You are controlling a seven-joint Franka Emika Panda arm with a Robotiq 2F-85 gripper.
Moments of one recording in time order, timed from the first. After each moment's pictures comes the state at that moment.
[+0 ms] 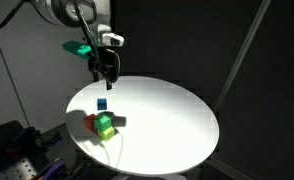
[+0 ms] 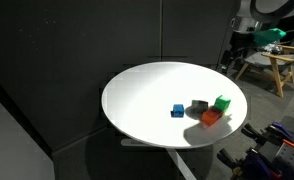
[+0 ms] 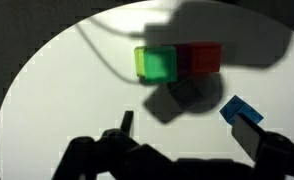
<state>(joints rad) -0.09 -0.26 -0.06 -2.56 -0.05 2.32 -0.02</state>
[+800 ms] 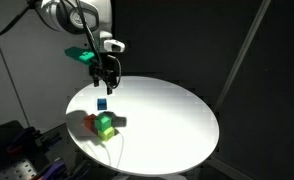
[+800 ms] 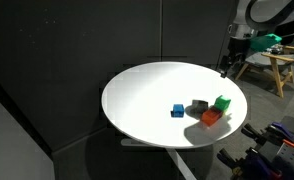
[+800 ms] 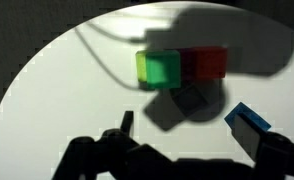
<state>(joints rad) -0.09 -0.21 -0.06 -2.56 -0.07 2.35 -0.02</state>
